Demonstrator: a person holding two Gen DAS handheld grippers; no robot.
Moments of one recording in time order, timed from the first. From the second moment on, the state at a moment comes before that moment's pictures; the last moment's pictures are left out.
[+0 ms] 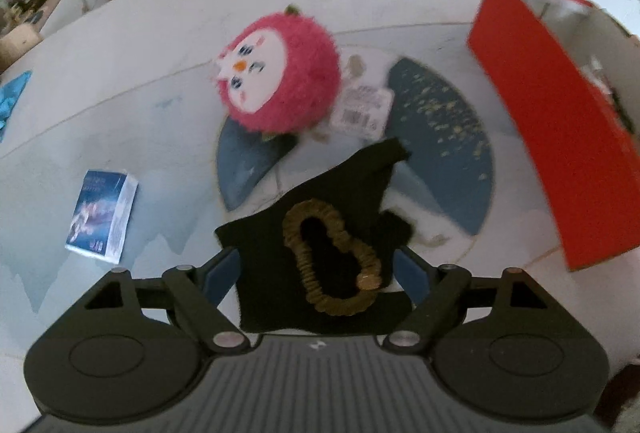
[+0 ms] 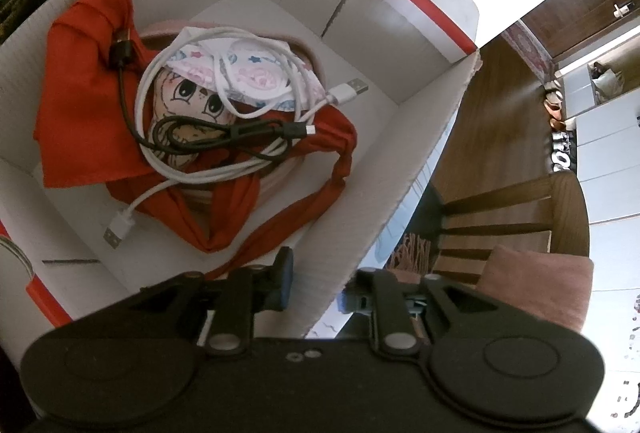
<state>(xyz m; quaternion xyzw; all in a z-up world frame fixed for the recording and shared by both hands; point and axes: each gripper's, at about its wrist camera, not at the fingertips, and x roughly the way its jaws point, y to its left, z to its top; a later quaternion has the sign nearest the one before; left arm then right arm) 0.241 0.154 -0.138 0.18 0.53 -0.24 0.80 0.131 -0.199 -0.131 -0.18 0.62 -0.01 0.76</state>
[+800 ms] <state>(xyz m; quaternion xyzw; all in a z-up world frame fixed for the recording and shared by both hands) 0.255 0.164 -0.168 0.11 0.57 -0.20 0.79 0.131 -0.198 -0.132 -0.19 0.62 -0.01 0.76</state>
